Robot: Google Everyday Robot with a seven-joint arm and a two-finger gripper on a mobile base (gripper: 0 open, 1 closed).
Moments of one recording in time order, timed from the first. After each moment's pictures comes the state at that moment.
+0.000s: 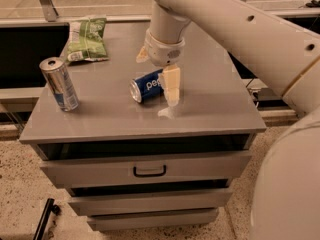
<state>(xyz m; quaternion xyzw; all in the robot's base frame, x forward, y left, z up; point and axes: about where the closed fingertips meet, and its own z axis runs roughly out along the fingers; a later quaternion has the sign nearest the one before) 0.619 0.006 0.854 -0.86 0.49 0.01 0.11</state>
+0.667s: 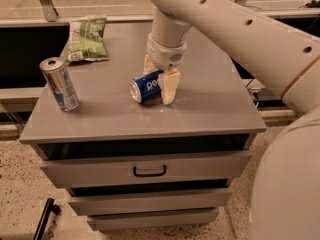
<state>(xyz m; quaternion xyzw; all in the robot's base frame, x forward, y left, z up) 0.622 -0.002 0.842 -0.87 0.48 0.00 0.10</state>
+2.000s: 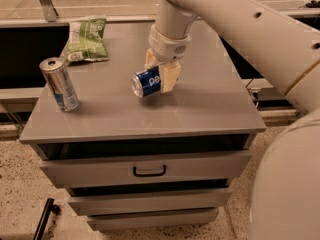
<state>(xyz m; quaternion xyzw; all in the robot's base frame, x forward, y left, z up) 0.625 -0.003 0.863 -0.88 0.46 0.01 0.12</state>
